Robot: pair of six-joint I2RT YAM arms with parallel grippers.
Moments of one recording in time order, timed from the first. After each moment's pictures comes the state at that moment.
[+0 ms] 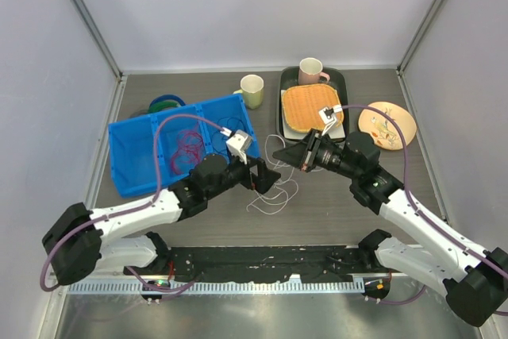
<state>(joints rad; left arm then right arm) -0.92 1.13 0.59 0.34 0.01 -0.41 0.59 0.89 0.68 0.14 -0.48 0.87</state>
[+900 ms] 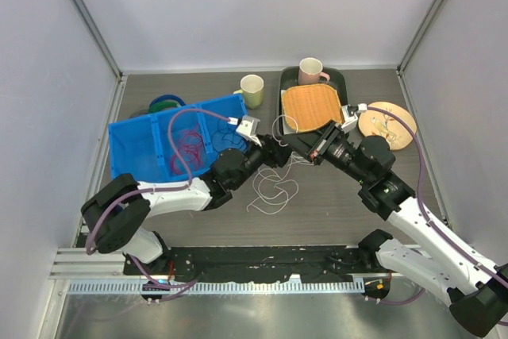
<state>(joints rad) -0.96 1.50 0.71 0.87 -0.21 -0.50 0.59 0.80 0.70 0.15 -0.26 1.27</state>
